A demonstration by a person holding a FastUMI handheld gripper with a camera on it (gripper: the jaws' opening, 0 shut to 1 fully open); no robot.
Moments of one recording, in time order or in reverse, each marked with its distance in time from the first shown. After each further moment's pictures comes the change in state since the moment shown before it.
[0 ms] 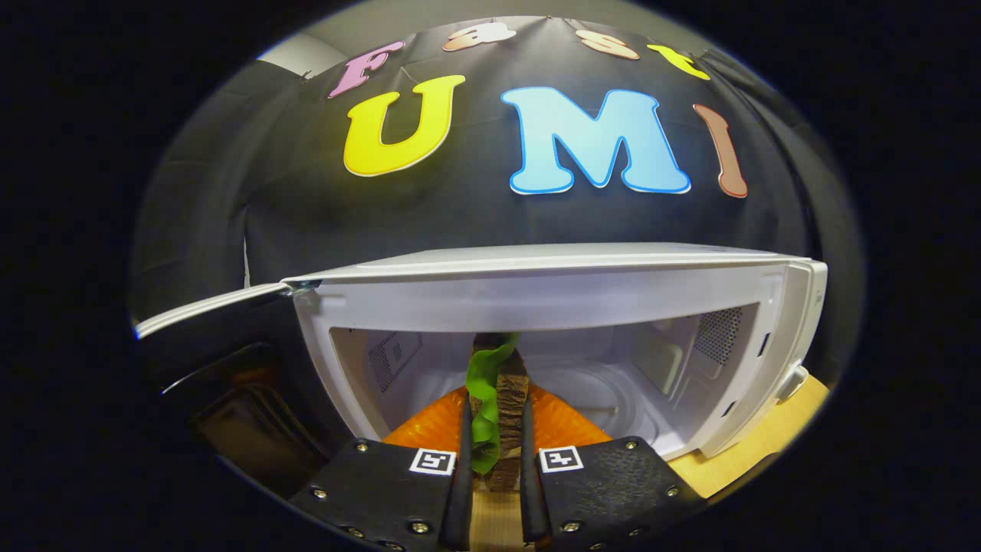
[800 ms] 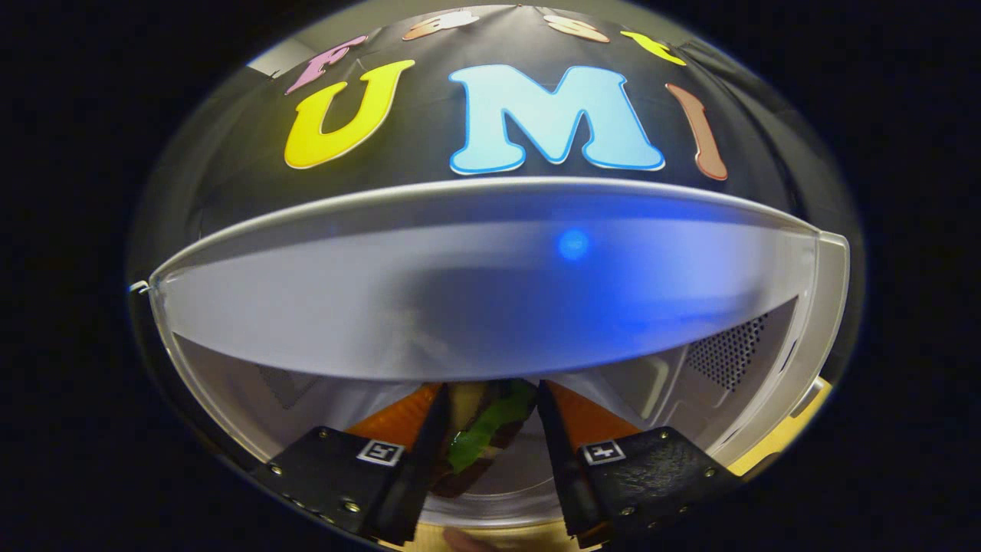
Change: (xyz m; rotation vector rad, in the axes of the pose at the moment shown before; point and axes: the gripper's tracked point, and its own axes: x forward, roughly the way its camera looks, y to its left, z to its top) arm 0.053 -0.082 -0.005 -0.010 -0.003 -0.163
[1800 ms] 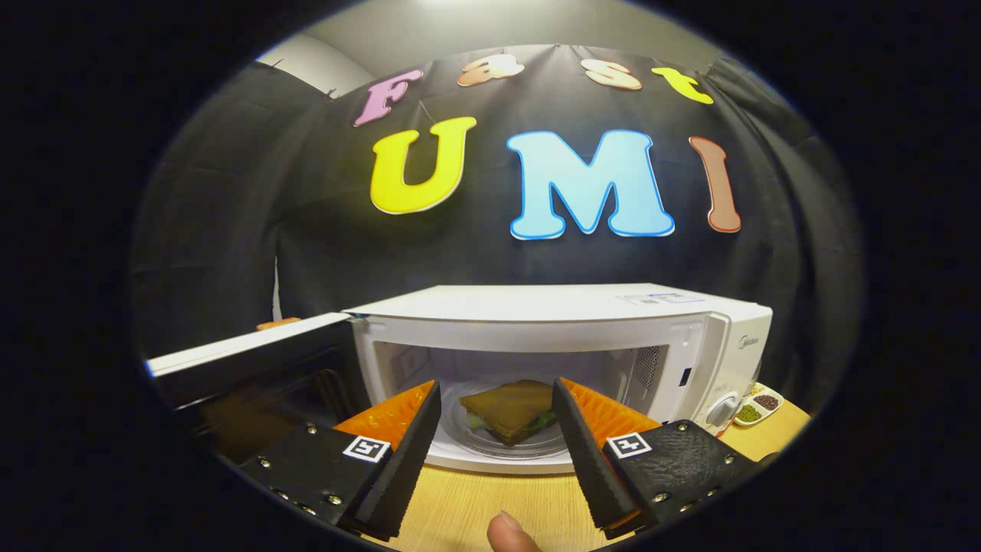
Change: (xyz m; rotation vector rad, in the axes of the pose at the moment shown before) arm -0.180 0.026 0.042 -0.058 -0.128 0.245
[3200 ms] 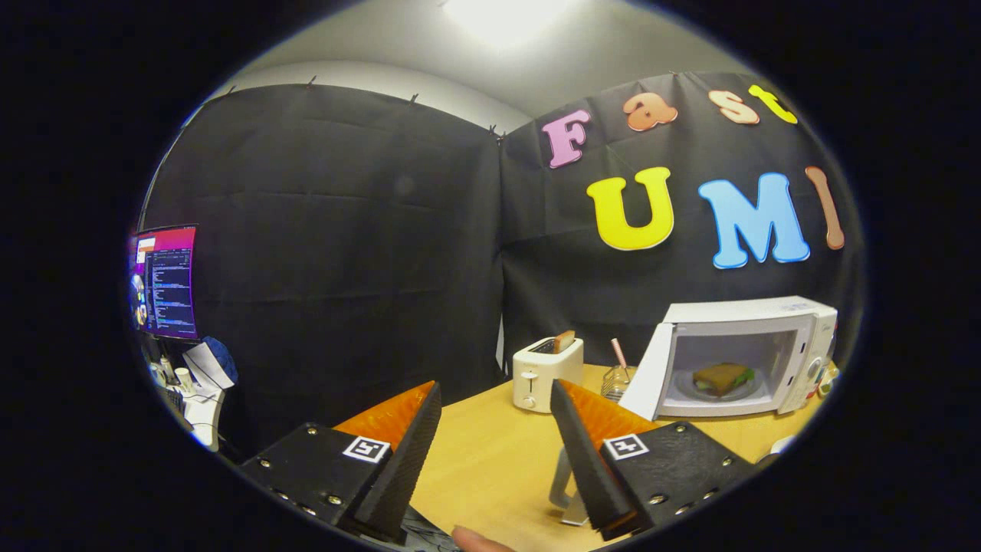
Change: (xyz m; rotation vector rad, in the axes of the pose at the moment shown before) arm -0.272 0.269 0.025 0.051 -0.021 0.644
